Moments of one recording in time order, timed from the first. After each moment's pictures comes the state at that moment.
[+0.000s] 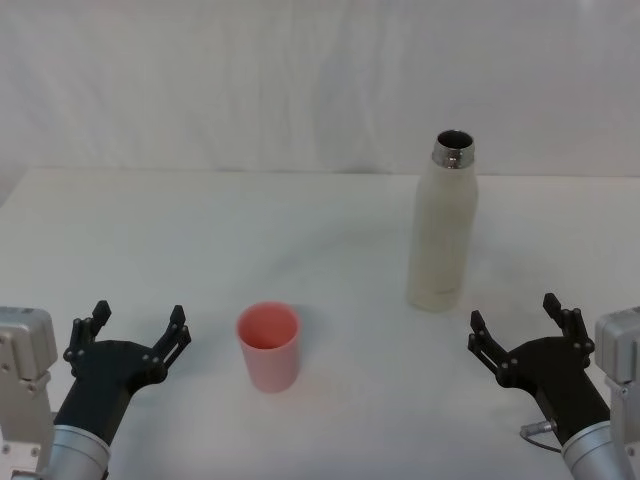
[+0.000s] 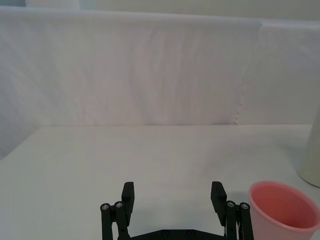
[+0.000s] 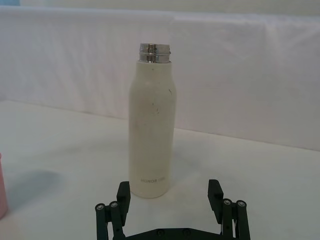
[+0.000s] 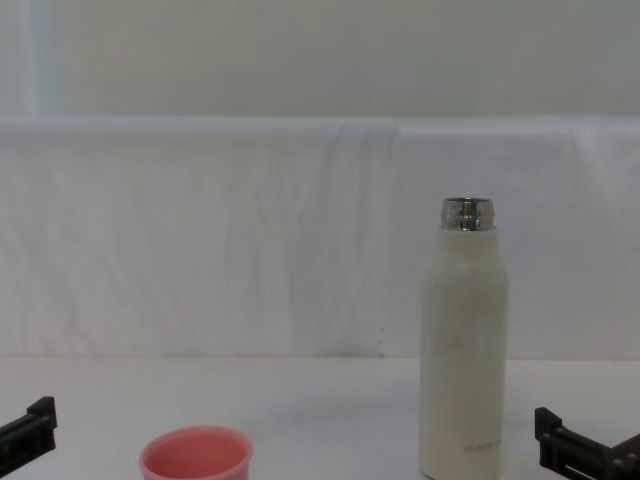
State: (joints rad) left arm 0.27 0.24 0.04 -1.85 -0.25 -0.02 -0.02; right arm -0.17 0.19 -0.26 -1.77 0.07 -0.06 -0.03
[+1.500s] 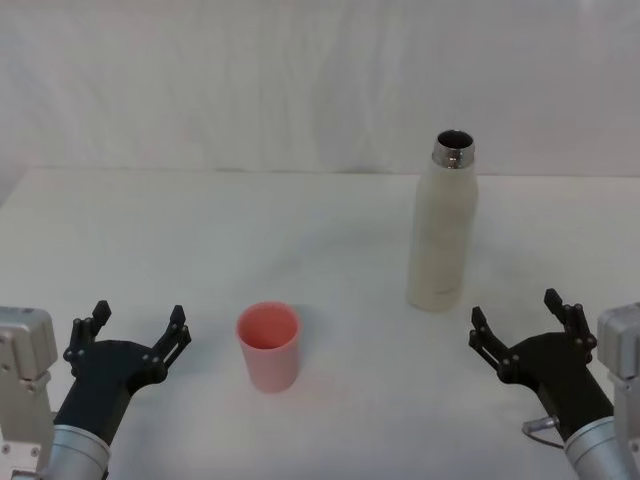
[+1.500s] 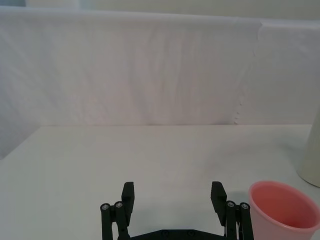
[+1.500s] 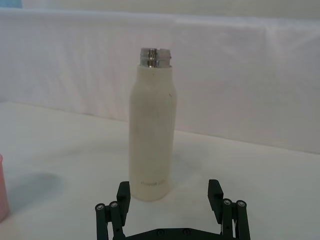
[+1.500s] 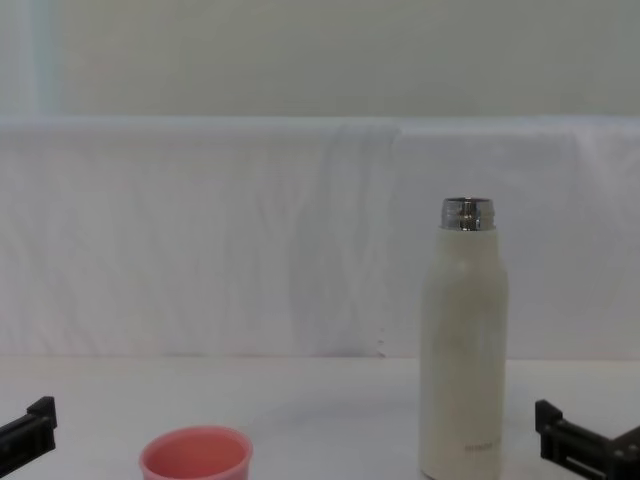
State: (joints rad) left arm 0.27 0.24 0.04 -1.85 -0.25 -0.02 -0.02; right arm -0.17 0.19 -0.25 -1.79 0.06 -0.05 -0.01
